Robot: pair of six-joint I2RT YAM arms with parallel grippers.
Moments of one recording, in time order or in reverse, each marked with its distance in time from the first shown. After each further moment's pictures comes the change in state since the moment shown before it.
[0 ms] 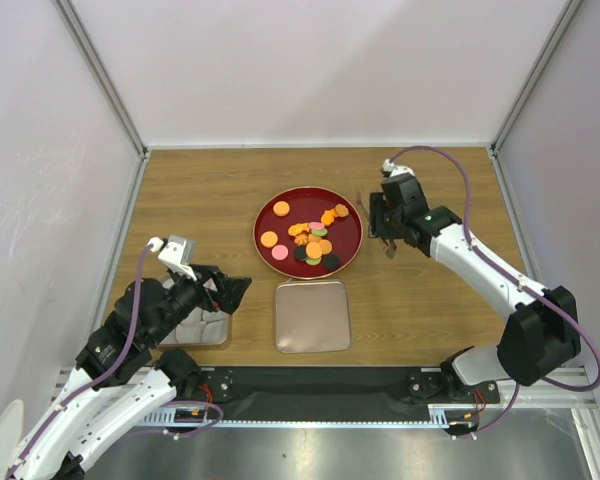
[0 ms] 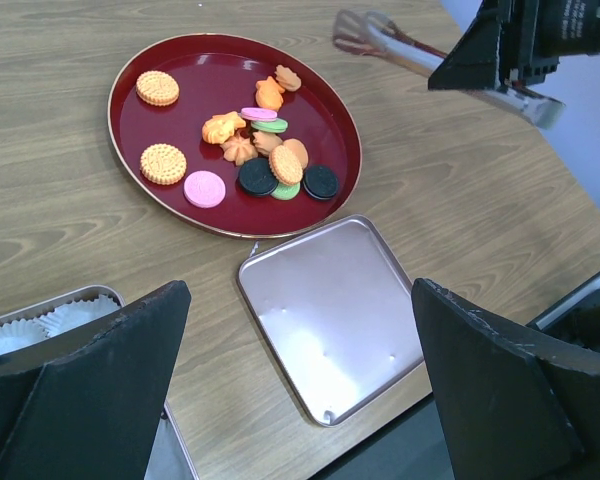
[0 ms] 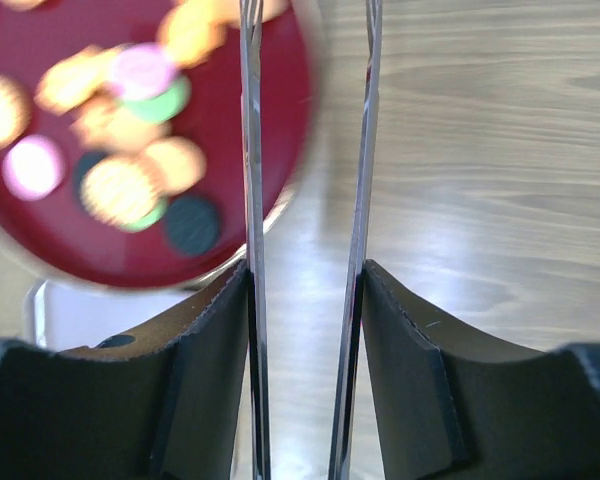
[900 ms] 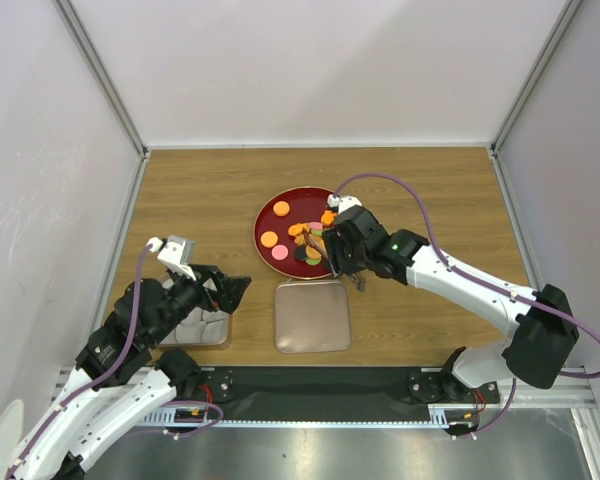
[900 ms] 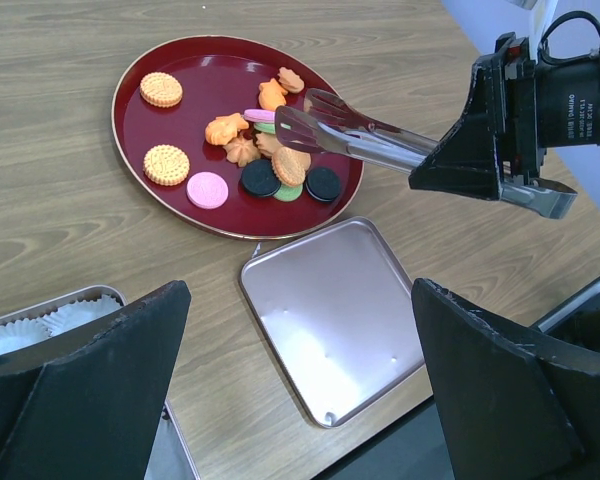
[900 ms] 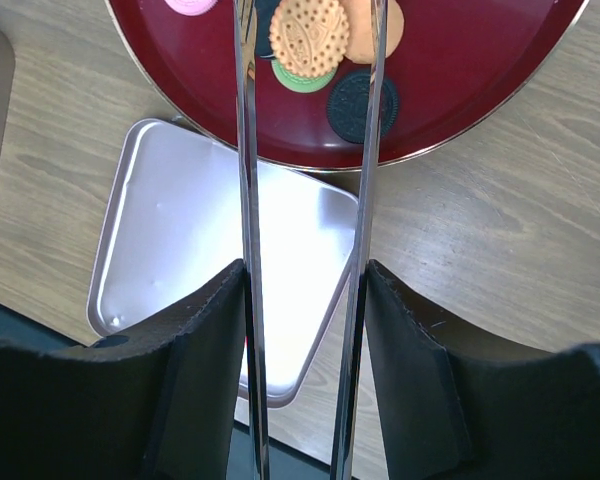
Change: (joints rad) left arm 0.000 -0.002 0.000 0.000 -0.008 0.000; right arm 0.372 -0.015 -0.008 -0.061 0.005 0.035
